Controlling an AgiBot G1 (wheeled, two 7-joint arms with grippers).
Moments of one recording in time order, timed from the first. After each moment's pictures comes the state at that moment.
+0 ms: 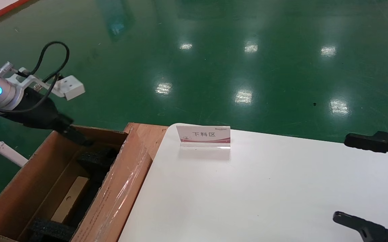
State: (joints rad) left arm -2.52 0.61 2.43 -0.97 1.11 1.05 -0.97; right arm 1.08 -0.60 -0.30 1.28 -0.72 -1.49 0.18
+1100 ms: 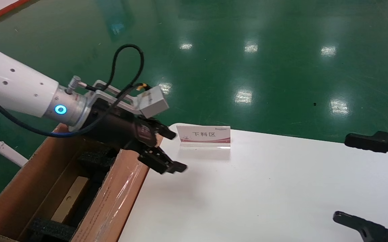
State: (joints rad) left arm -2.07 0.56 1.63 -1.21 0.97 1.19 -0.67; right arm 1.08 -0.60 -0.30 1.28 -0.72 -1.49 0.18
